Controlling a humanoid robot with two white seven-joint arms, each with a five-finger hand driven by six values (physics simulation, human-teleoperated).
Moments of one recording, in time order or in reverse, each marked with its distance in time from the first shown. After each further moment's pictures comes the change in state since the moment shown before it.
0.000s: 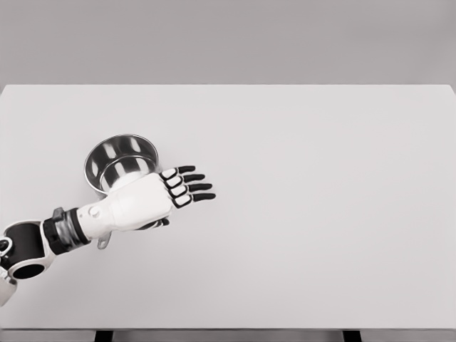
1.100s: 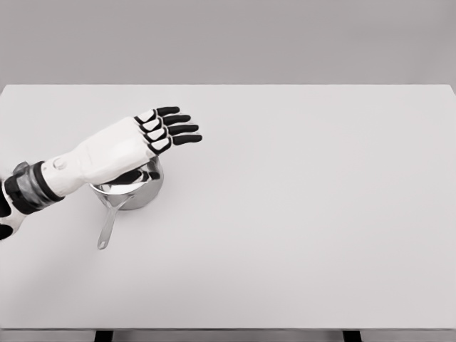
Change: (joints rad) left arm -0.141 0.070 0.040 -0.050 0.246 0.000 -0.026; right arm 0.000 0.000 0.000 0.000 0.000 0.000 0.000
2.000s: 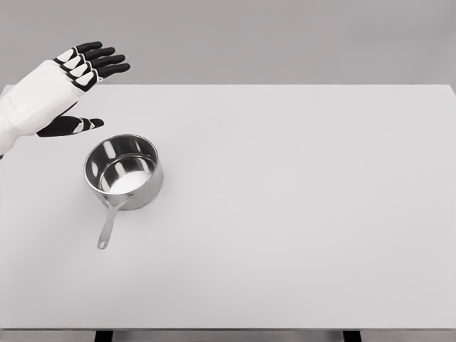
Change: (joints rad) left arm -0.018 0.081 0.165 0.125 0.082 0.000 0.081; right arm 0.000 0.000 0.003 0.007 0.001 0.000 -0.001
